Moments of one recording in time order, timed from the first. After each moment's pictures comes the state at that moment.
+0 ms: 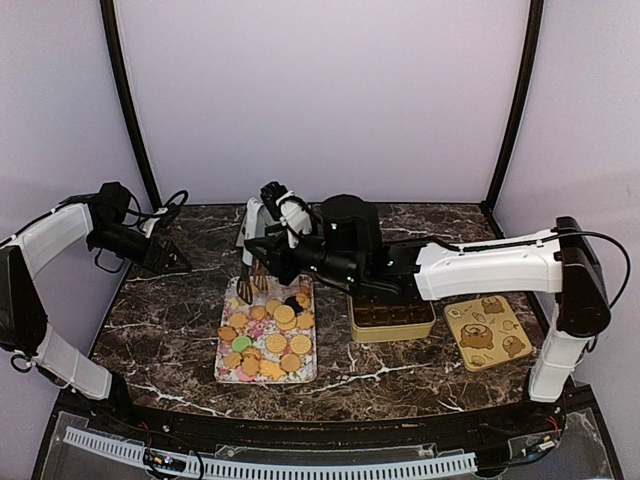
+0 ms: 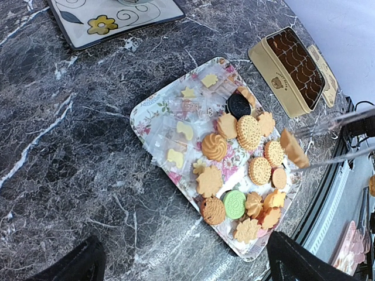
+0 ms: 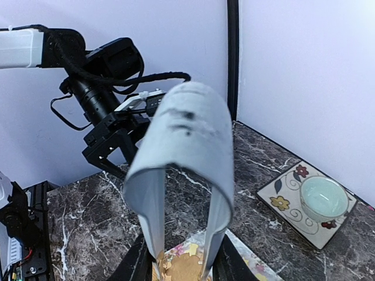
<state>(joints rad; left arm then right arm) 0.08 1.42 1.15 -0.98 0.71 0.46 1.15 1.80 1.36 0.32 0.07 0.05</state>
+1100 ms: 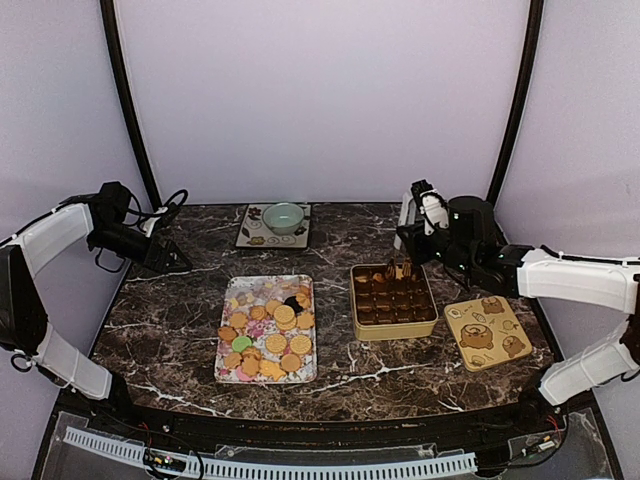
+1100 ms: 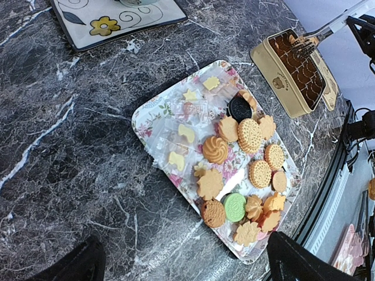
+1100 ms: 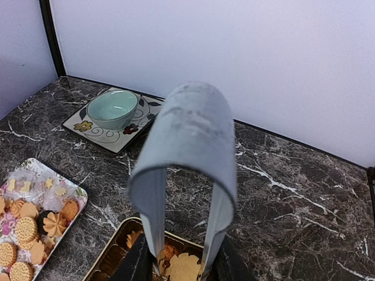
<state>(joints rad) 0.08 1.42 1.15 -0.97 0.72 0.44 0.68 1.30 0.80 0.17 0.21 0.03</state>
